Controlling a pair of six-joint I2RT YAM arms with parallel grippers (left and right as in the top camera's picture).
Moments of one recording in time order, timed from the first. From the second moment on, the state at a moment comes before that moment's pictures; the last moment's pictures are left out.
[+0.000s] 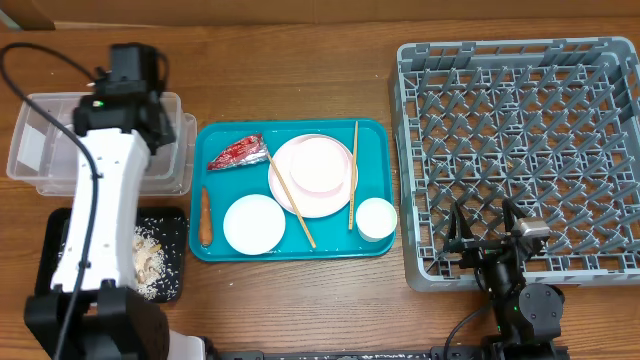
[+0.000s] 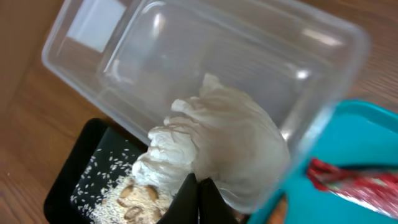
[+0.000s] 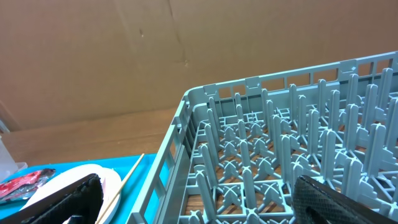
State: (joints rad) left arm 0.11 1.66 1.53 -1.04 -0.45 -0.32; right arm 0.11 0.01 0.02 -0.04 -0.04 0.23
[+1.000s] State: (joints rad) left arm -0.03 1.73 1.57 -0.95 -0.34 0.01; right arm 0.11 0.01 0.02 -0.04 -0.04 0.23
